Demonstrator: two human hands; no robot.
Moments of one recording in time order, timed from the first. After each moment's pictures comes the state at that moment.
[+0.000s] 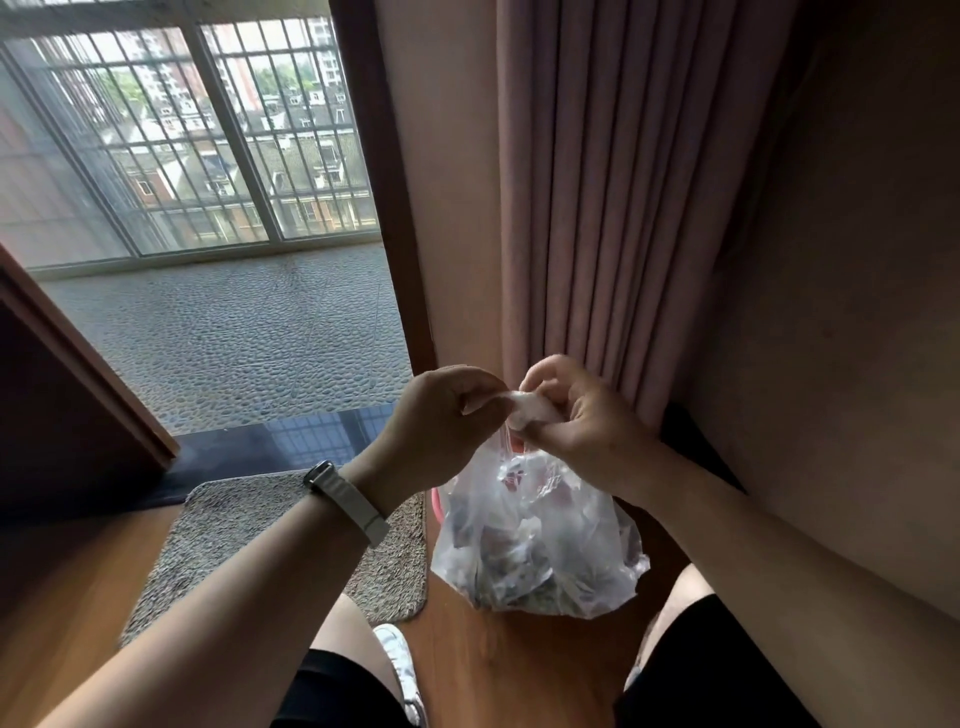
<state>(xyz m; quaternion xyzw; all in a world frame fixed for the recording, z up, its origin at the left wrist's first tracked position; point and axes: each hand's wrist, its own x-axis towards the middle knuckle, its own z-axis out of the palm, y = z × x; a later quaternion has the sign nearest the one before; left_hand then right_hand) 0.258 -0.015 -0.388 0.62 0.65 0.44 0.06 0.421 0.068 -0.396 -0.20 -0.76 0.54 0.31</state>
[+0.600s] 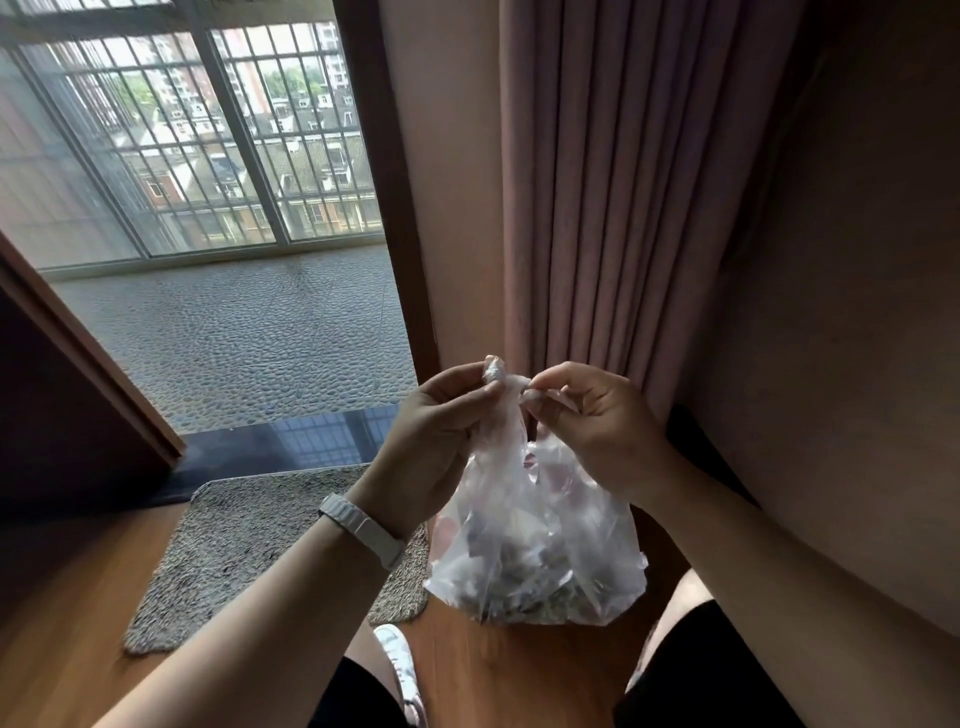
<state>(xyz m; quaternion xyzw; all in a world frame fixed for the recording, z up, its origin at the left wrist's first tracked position) 0.273 -0.019 -0.395 0.37 0.37 0.68 0.51 0.424 0.071 -0.399 -0.17 -0.73 0.52 0.41</state>
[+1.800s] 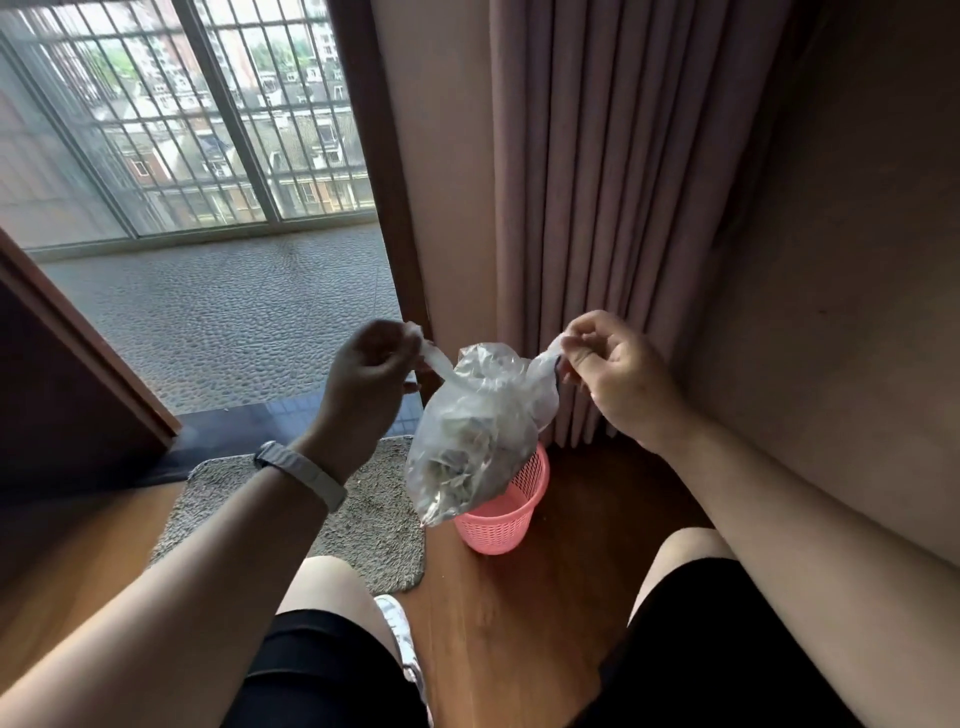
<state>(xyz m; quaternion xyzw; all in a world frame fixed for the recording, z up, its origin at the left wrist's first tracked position) 0.233 -0.031 -0.390 0.40 0.60 0.65 0.23 0.436 0.104 -0.407 -0.27 -0.73 0.46 0.42</state>
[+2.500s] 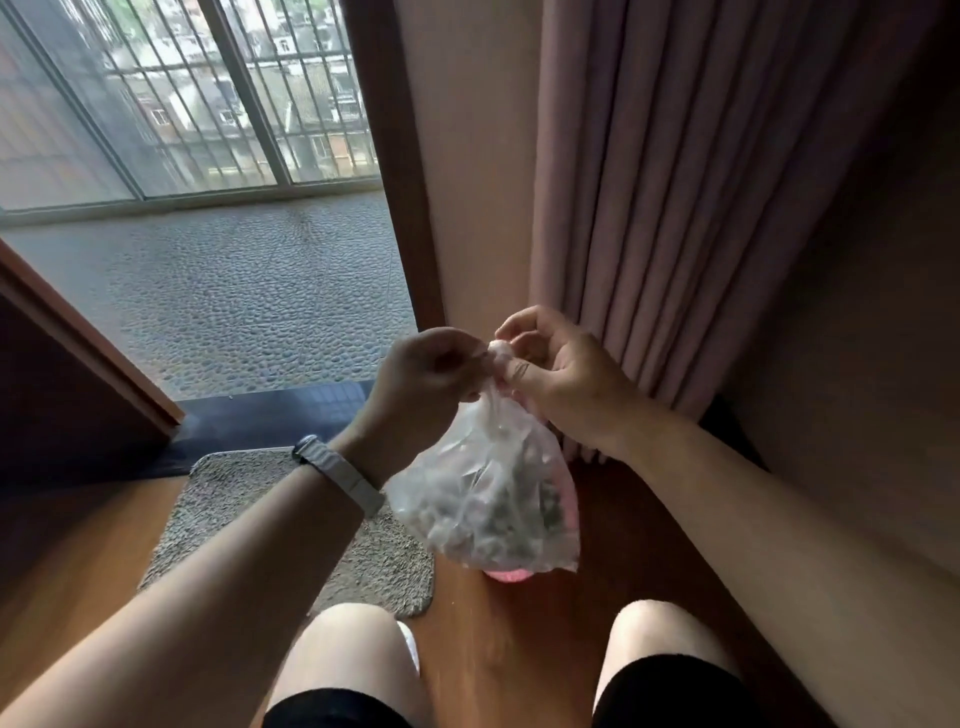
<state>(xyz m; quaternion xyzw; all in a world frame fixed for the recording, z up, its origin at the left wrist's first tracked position) 0.184 0.080 -0.400 0.42 0.62 0.61 0.26 0.315 0.179 -0.408 -0.19 -0.75 0.56 0.30</state>
